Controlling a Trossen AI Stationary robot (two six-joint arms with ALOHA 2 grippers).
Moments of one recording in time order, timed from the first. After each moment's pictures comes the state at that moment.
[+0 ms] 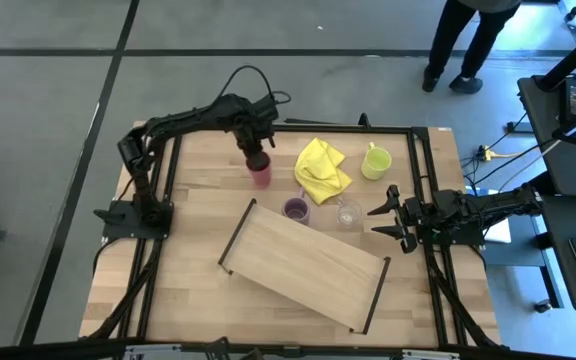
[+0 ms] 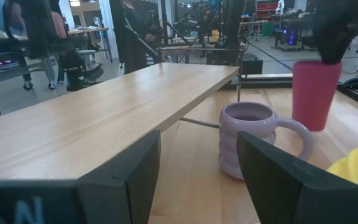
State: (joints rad) left arm 0.56 1.83 1.64 -1.18 0.01 0.03; right arm 0.19 0.05 0.01 0.03 0.03 0.07
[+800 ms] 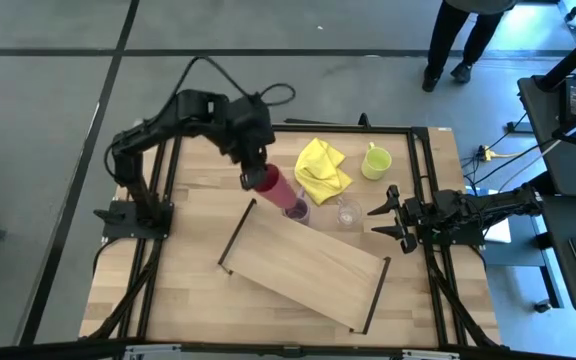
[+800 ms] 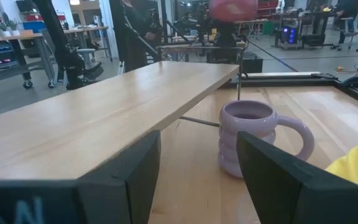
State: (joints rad) left arm 0.15 1.77 2.30 -1.57 0.10 -0.26; right arm 0.19 0.06 0.01 0.03 0.03 0.07
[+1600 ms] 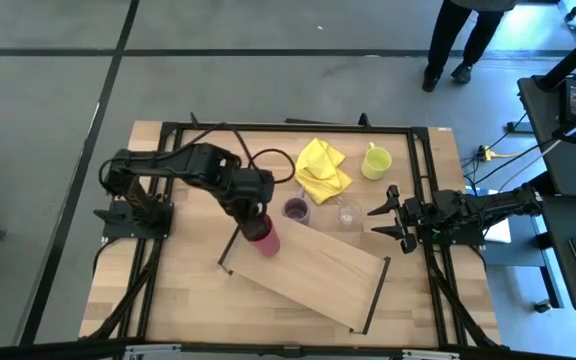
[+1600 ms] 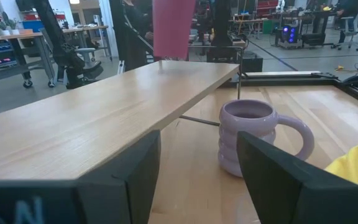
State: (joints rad) left arm -0.15 1.72 2.06 -1.57 0.01 -0.82; right arm 0.19 0.06 0.01 0.02 0.03 0.07
